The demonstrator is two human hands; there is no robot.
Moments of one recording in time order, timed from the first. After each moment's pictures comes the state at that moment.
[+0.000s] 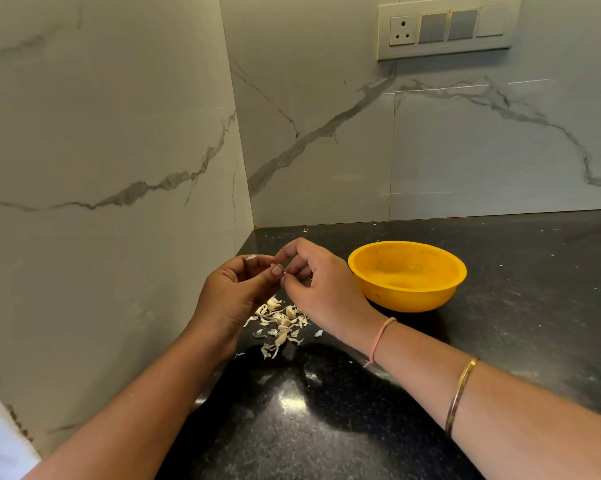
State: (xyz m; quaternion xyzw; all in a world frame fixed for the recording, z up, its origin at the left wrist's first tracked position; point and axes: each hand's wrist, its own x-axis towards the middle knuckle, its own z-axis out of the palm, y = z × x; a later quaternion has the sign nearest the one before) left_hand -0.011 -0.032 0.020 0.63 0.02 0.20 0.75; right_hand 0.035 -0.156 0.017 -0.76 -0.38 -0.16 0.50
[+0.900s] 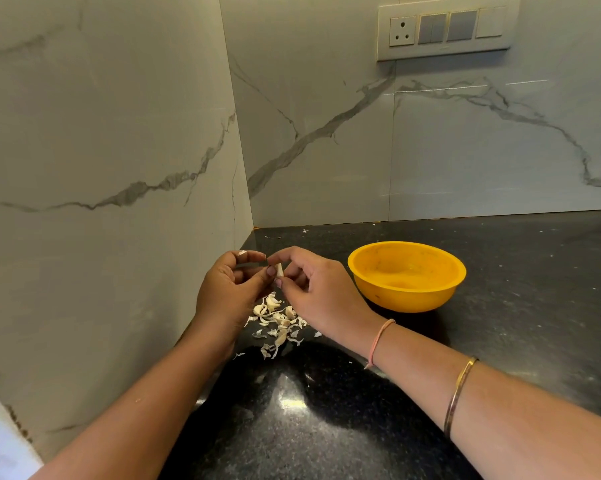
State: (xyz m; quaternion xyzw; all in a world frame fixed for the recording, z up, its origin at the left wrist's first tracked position) left_hand -0.010 -0.031 0.019 0.68 0.03 0.26 0.68; right_hand 0.034 -0.155 0.014 -0.77 -0.41 -0.17 0.46
